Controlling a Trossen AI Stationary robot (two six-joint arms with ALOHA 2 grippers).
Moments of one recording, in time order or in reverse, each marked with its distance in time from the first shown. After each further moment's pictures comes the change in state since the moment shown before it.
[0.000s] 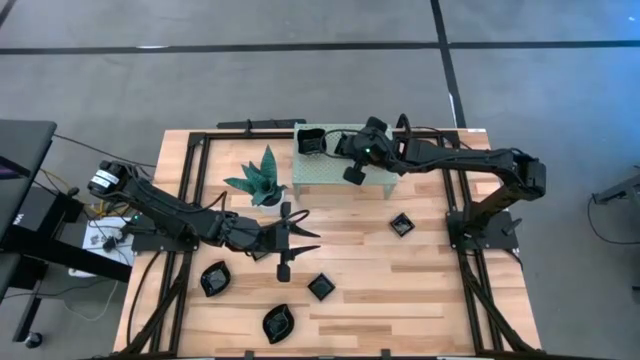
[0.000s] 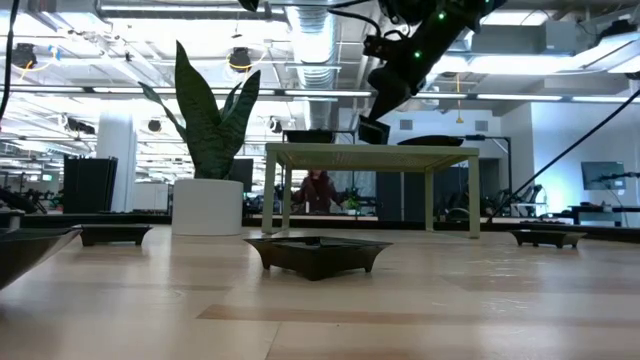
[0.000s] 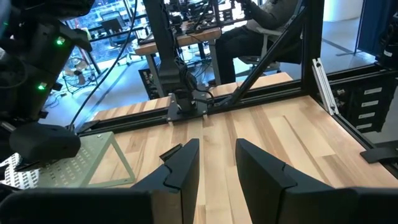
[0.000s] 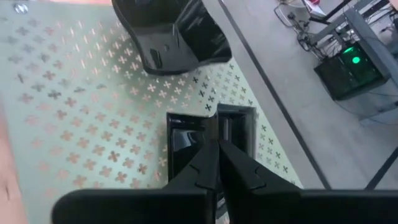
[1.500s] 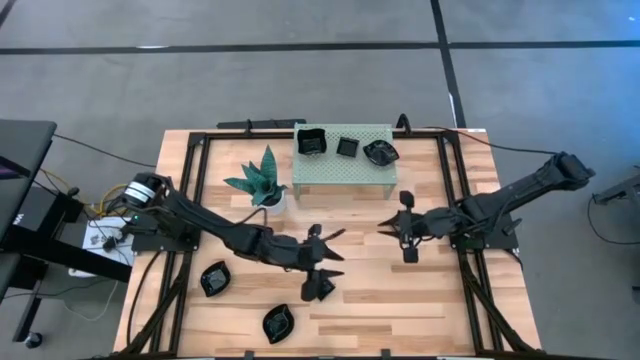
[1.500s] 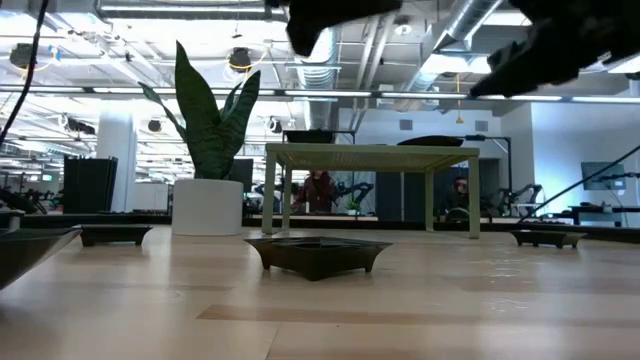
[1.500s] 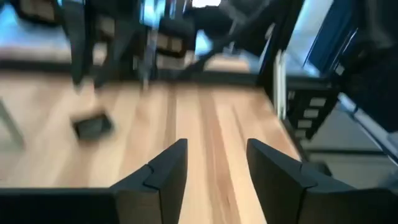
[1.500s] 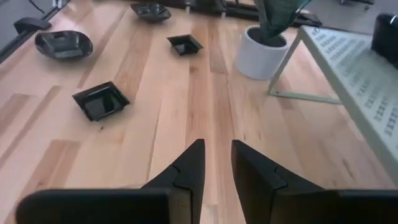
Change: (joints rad) left arm 0.010 0.324 0.206 -0.019 0.164 -0.357; right arm 0.663 -0.643 -0.720 0.295 -0.030 0.246
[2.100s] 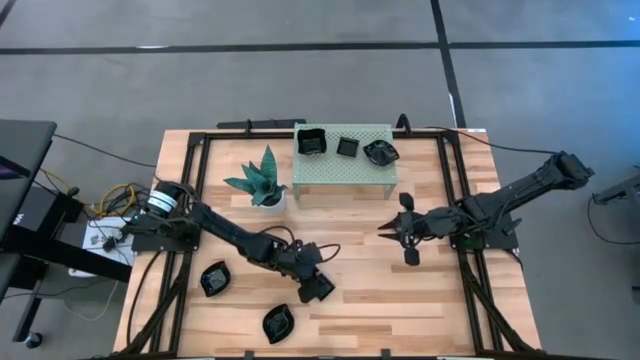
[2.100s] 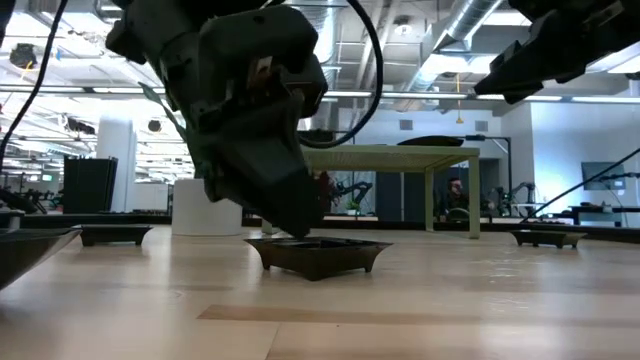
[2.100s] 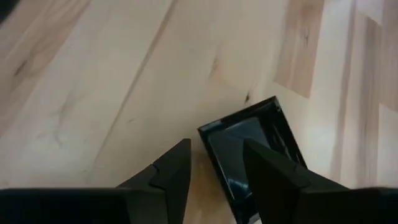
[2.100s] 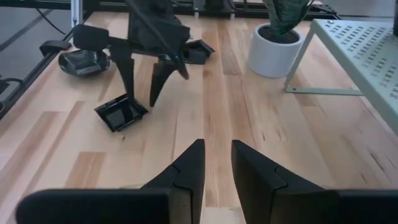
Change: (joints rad) left arm 0.004 0.183 -0.017 -0.377 0.098 -0.531; right arm 0.009 -0.008 -0.006 0.008 -0.047 0.098
